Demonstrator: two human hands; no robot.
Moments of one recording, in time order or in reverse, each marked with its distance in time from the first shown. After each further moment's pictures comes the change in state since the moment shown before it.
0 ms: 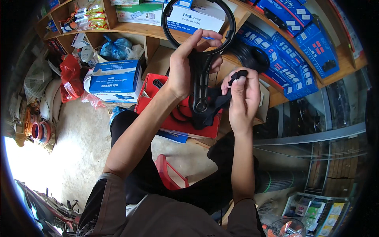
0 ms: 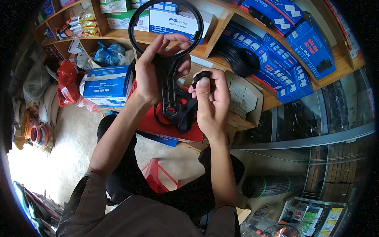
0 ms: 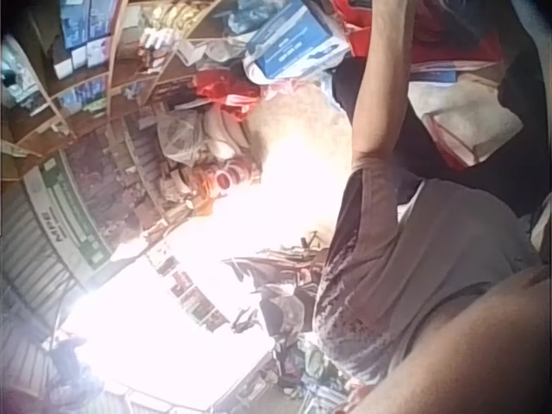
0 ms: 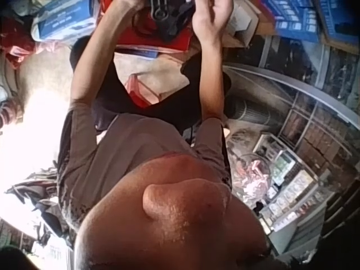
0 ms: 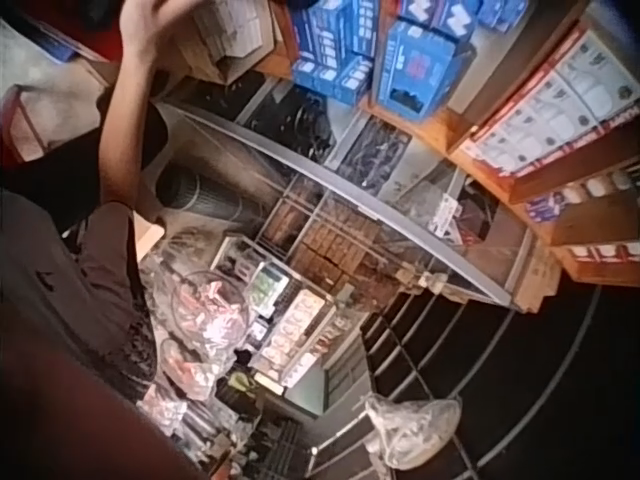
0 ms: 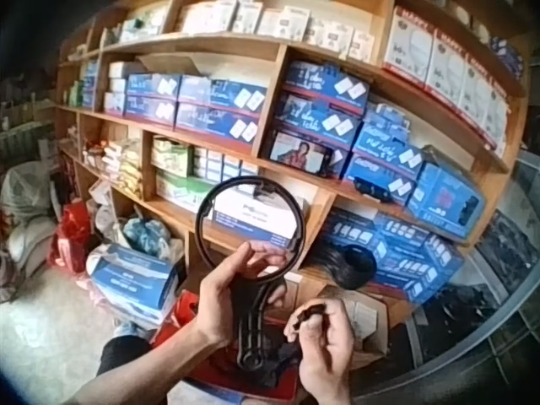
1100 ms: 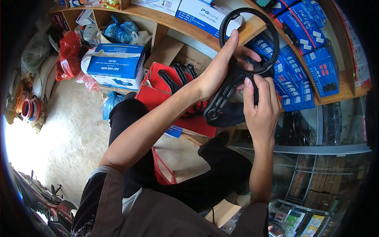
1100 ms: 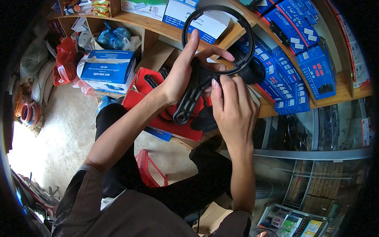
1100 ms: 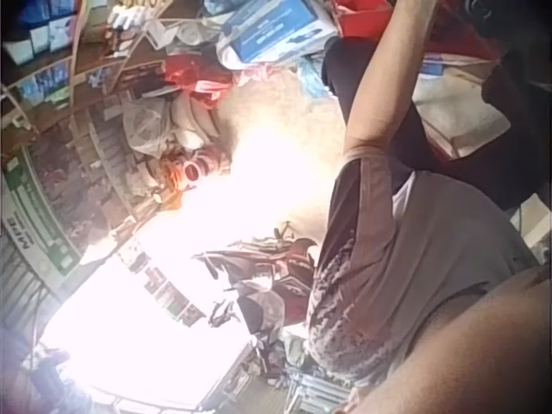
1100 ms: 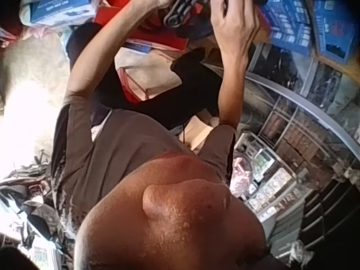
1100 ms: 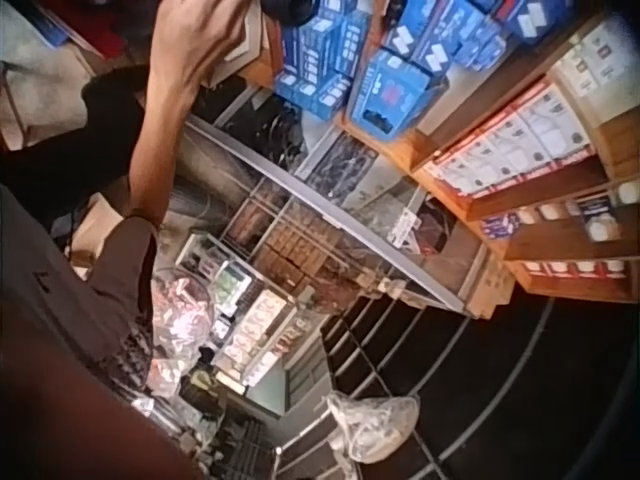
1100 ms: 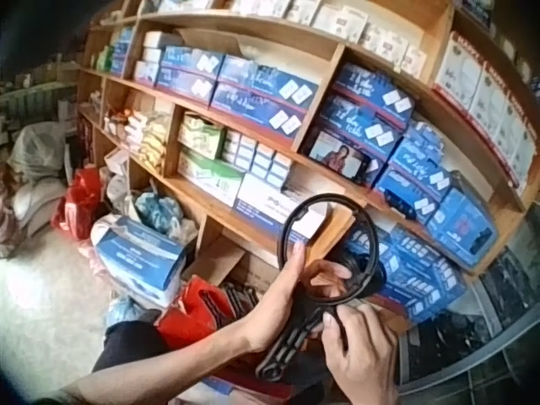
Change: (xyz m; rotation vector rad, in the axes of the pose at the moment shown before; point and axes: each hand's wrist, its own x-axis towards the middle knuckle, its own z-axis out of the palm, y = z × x) left_hand 0.005 -0.012 0.001 0.083 -0.072 -0.147; right_hand 0.025 -0.034 -0.009 -1.176 -0.244 -0.515
